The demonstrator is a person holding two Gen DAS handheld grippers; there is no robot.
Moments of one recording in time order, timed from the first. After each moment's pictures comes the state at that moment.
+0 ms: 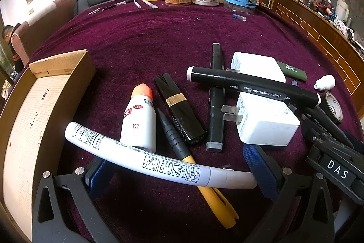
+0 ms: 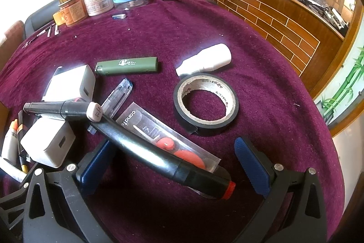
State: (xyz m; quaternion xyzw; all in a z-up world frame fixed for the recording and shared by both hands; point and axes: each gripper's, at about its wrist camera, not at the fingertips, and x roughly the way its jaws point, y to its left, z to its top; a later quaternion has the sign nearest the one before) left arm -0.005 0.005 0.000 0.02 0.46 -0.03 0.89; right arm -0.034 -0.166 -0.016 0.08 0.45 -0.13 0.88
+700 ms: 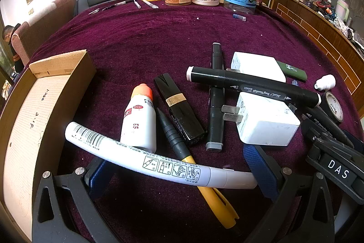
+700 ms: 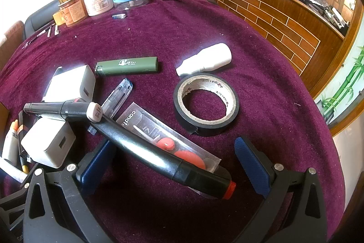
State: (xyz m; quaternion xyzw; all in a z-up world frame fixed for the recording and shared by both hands) left arm -0.006 0.005 0.000 0.02 0.46 -0.03 0.89; right arm -0.033 -0.165 -0.017 0.08 0.45 -0.13 0.88
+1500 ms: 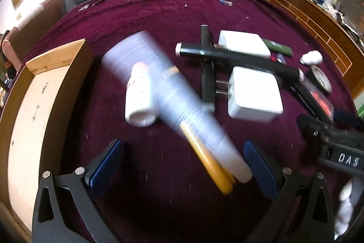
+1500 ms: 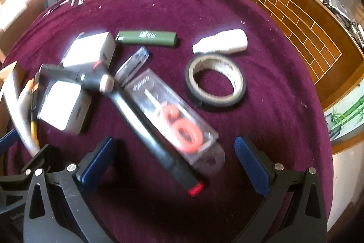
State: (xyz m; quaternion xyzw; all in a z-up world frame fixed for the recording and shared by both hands) left arm -0.035 0.010 0.003 0.04 0.48 -0.07 0.87; right arm -0.049 -0.167 -0.014 0.04 0.51 -0.03 0.86
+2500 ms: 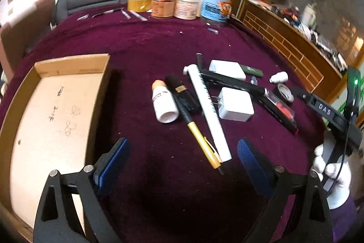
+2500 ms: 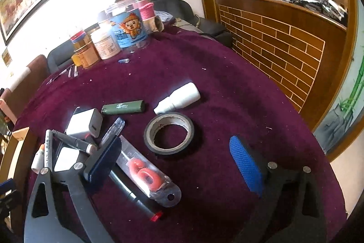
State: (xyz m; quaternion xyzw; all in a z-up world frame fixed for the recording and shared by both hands) left arm -0.064 0.061 0.054 0.00 0.44 -0.14 0.89; right arm -0.071 -0.224 0.018 0.14 0.34 -0.07 0.93
